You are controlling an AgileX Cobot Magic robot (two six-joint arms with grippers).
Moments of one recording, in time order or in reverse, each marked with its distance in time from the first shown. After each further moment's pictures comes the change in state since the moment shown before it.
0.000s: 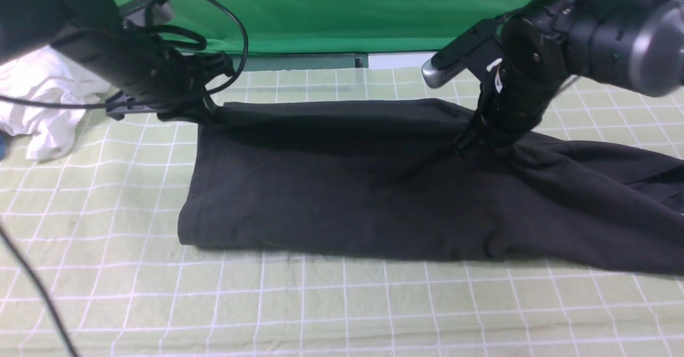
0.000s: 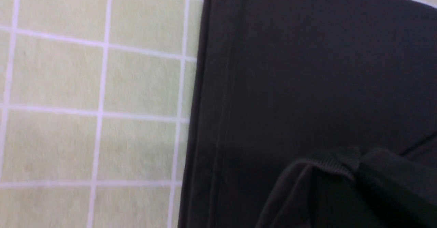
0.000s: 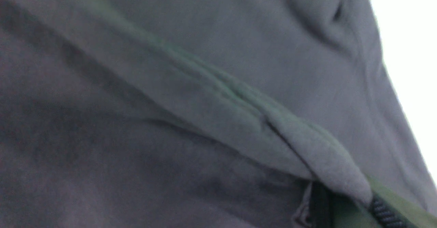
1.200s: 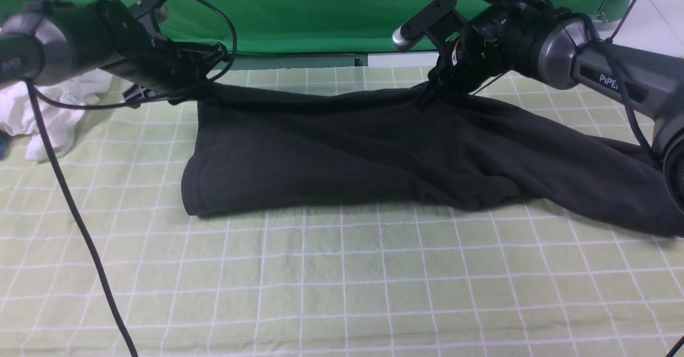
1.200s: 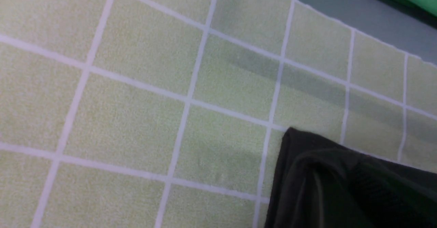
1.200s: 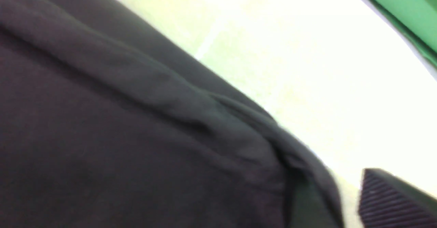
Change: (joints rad) right arm -0.058 0.342 -0.370 -0.057 -0.263 -0.057; left arm 0.043 0.257 -0.134 0.011 -0.331 -0.057
